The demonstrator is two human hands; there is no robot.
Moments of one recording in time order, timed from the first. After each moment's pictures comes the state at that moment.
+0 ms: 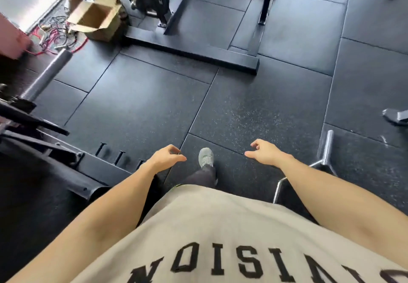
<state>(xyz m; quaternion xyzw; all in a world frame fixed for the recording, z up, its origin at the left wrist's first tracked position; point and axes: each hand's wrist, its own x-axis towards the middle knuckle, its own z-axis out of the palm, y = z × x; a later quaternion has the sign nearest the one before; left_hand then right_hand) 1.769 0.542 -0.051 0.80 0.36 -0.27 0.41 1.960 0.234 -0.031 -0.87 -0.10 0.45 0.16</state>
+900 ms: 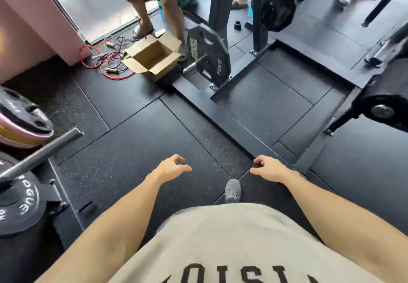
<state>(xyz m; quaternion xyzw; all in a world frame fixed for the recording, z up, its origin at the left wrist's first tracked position) 2.258 0.925 -0.054 0.69 0.51 -0.19 0.48 2.554 0.718 -0.042 -0.83 -0.34 0.44 0.02</state>
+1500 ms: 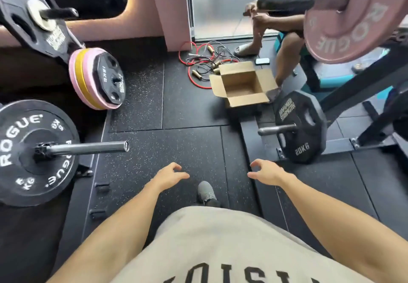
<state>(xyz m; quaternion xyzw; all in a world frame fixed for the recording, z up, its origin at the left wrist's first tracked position) 2.251 1.180 -0.057 0.46 0.73 -0.03 0.51 2.604 1.208 -0.045 -0.67 -0.60 0.41 -0.15</state>
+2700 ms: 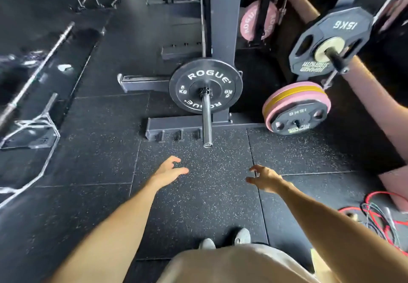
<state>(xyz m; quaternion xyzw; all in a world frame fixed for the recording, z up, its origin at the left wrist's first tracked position) 2.296 1.255 0.022 -0.20 0.85 0.40 0.28 2.273 1.594 -0.008 -0.04 -0.92 0.21 -0.34</state>
